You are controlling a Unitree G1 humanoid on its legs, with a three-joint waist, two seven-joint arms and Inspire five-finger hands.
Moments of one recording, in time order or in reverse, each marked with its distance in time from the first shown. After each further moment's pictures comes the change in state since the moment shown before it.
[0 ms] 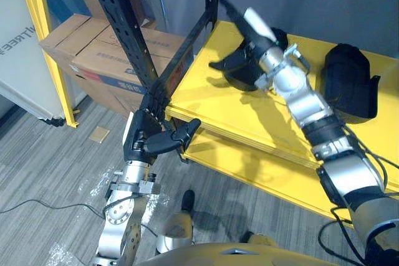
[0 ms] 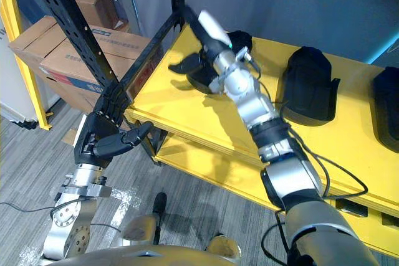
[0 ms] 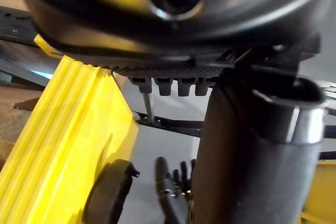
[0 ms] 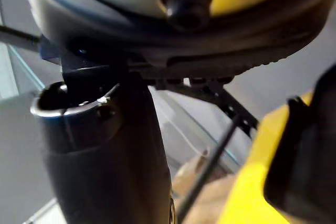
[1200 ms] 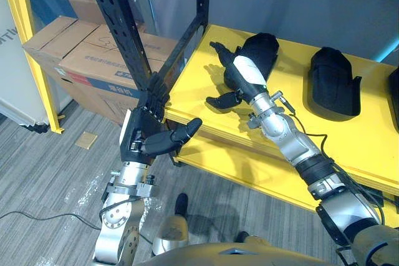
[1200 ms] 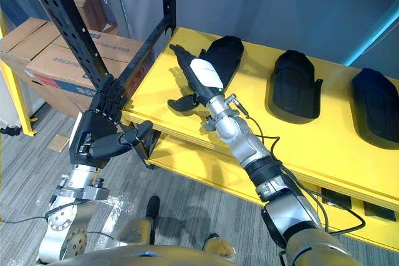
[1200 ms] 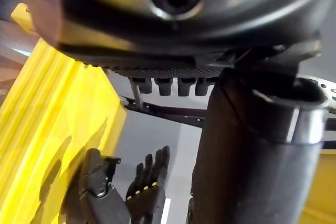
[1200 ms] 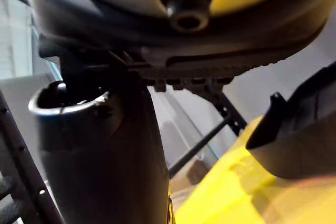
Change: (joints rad) left arm 0.036 0.002 0.001 -0.053 0.008 -0.002 -0.021; right arm 0.271 0.039 0.029 -0.119 -0.234 -0.170 -0.299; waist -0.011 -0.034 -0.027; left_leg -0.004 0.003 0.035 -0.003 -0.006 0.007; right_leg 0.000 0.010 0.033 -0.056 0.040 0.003
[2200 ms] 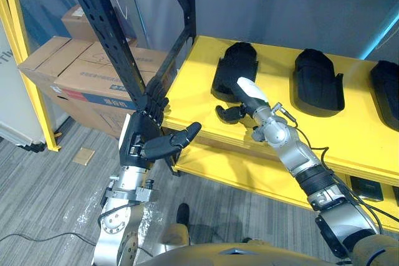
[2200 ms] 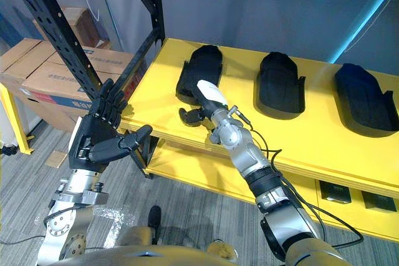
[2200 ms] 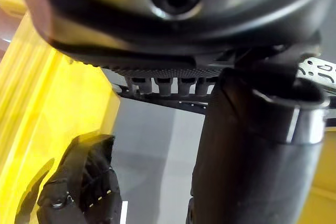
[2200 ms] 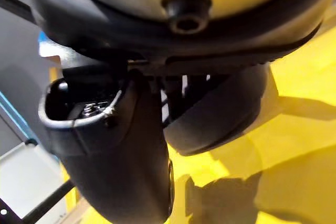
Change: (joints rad) left arm 0.032 -0.002 -0.001 0.000 0.025 -0.014 0.001; right arm 0.065 0.023 -0.039 0.015 0.003 0.214 0.269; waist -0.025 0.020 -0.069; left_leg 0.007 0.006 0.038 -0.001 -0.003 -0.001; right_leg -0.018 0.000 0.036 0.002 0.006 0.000
